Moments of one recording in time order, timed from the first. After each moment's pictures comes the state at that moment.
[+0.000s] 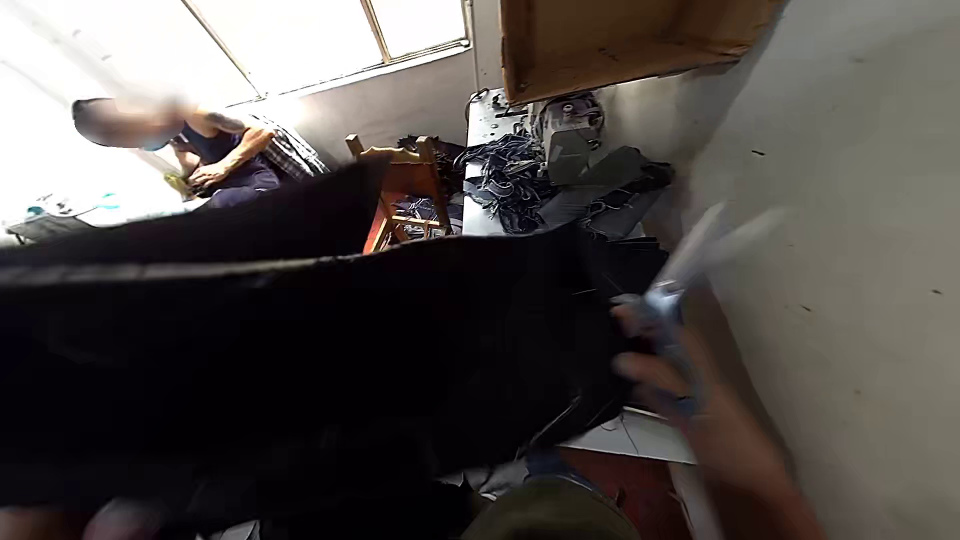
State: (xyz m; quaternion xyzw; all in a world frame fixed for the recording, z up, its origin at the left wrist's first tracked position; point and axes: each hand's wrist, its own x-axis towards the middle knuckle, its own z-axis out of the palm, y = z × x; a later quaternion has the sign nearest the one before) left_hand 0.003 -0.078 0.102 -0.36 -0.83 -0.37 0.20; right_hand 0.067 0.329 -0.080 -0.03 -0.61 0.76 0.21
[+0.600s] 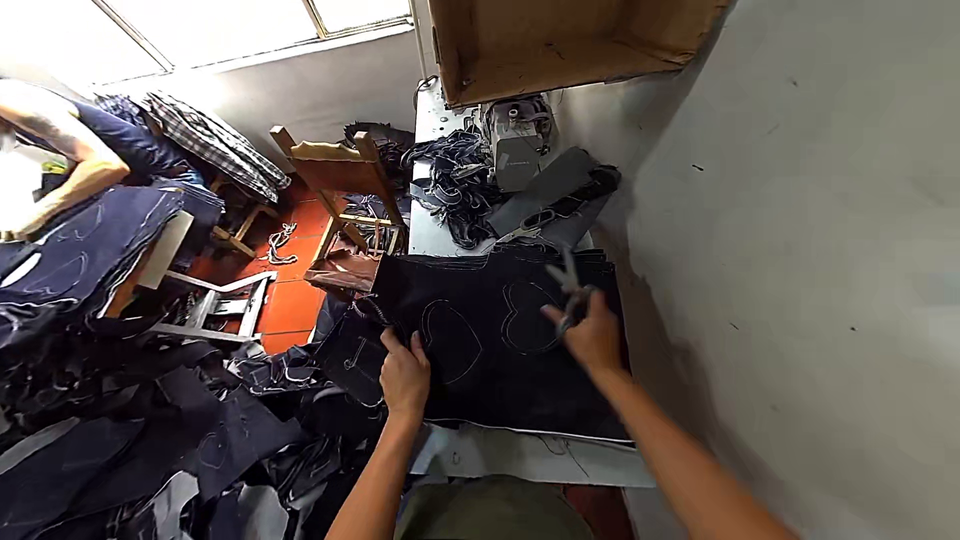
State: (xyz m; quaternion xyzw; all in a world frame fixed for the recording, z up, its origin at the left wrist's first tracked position) left_hand -0.105 0.158 -0.198 0.05 -0.97 -0.21 -0.07; right_hand -0.013 0.444 -0.227 -0.35 -0.86 0.36 0.11
